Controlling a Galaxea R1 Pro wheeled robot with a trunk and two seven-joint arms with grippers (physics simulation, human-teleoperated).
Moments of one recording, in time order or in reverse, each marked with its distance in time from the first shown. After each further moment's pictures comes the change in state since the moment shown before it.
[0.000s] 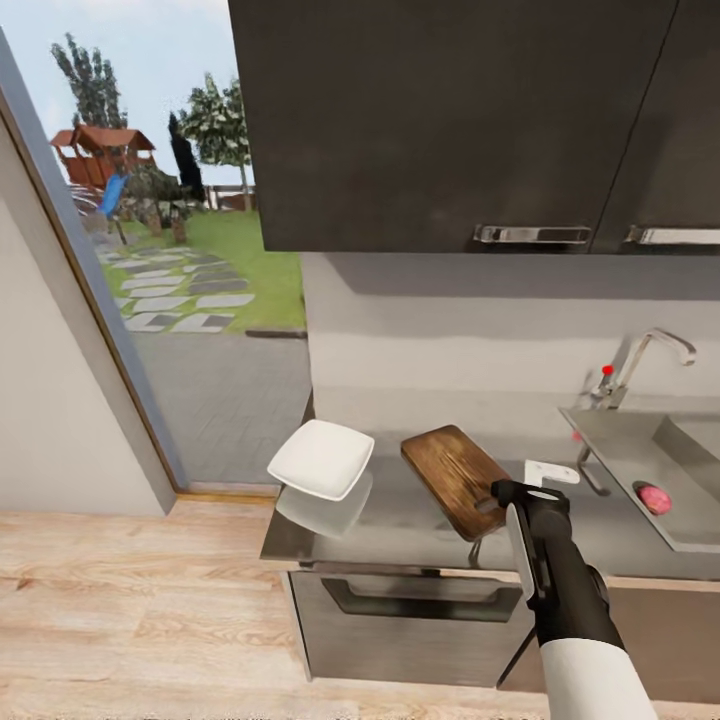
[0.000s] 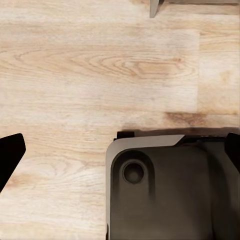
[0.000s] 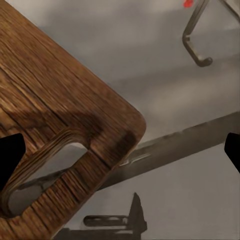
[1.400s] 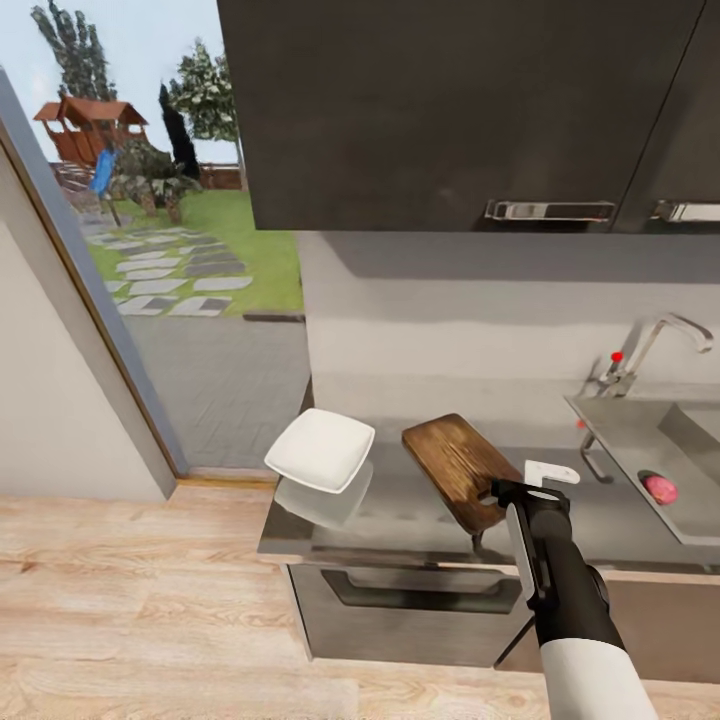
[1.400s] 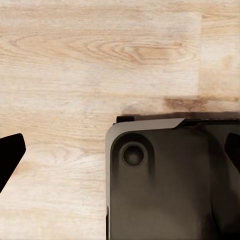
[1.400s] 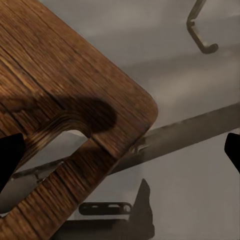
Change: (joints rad) left arm 0.000 0.000 -0.003 0.001 -0.001 0.000 0.000; right arm 0.000 0.000 0.000 0.000 0.000 0.000 0.000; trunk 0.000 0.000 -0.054
